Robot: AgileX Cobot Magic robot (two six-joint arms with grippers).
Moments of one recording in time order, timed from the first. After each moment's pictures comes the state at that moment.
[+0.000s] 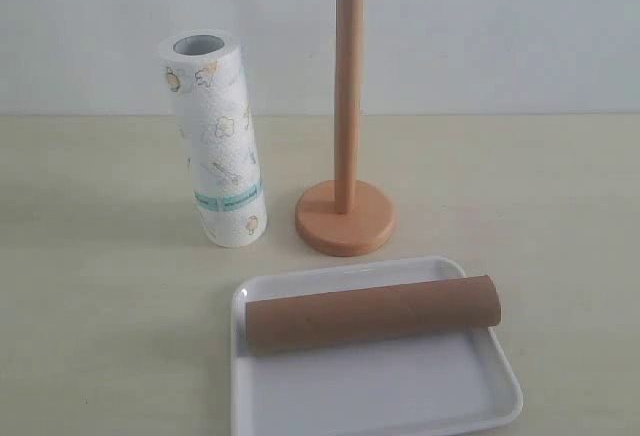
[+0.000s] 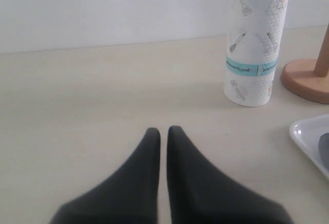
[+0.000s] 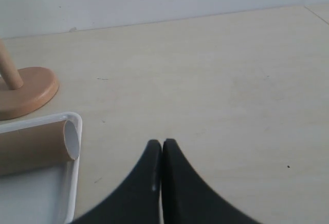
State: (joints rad) left arm -0.09 0.00 -0.01 -0.05 0.32 0.05; right arm 0.05 0.01 0.00 0.00 0.37 0.13
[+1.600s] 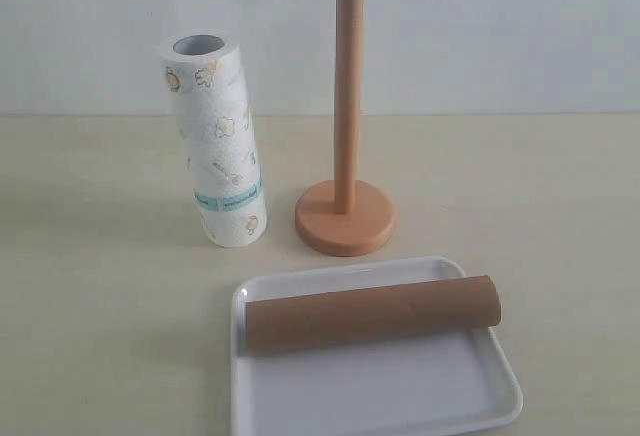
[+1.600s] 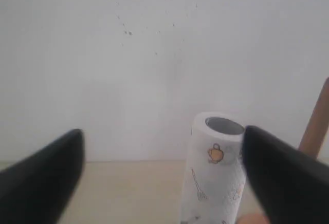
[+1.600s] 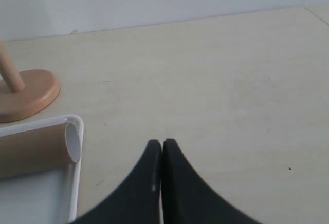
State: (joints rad) left arm -0.09 0.88 -0.36 0.28 -0.49 -0.42; right arm 0.05 0.01 0.00 0.00 0.37 0.13
